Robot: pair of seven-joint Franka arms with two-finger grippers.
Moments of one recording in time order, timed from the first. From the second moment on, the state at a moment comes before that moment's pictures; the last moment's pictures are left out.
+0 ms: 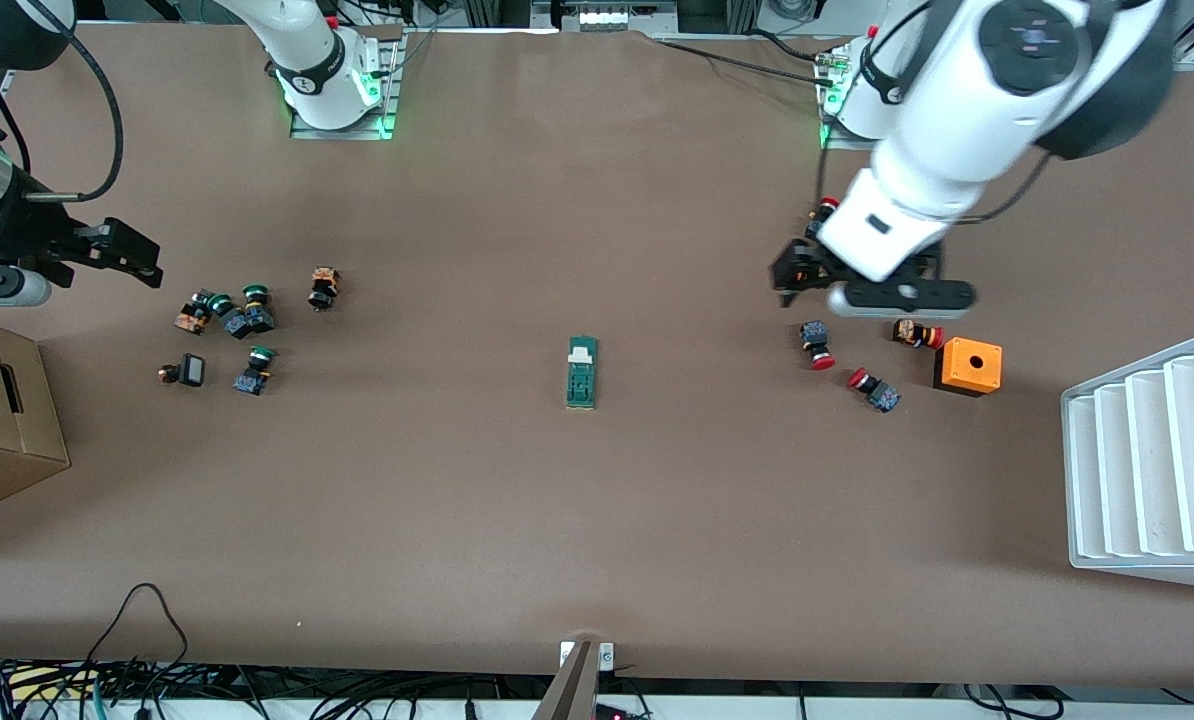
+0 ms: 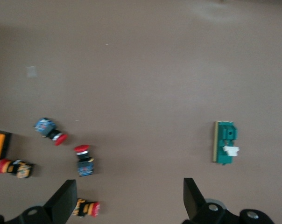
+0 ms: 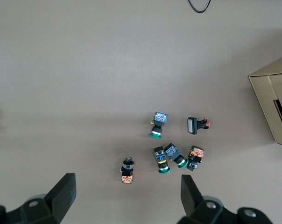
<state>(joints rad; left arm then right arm) -0.24 0.14 -0.22 -1.68 -0.03 1.96 -0.52 0.20 0.08 -0.16 -1.57 -0.03 1.65 0.03</state>
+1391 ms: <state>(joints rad) -0.33 0.63 -0.62 -1.74 1.49 2.35 -2.01 0.21 0.20 -0.15 -1.54 0.05 1.68 0.08</state>
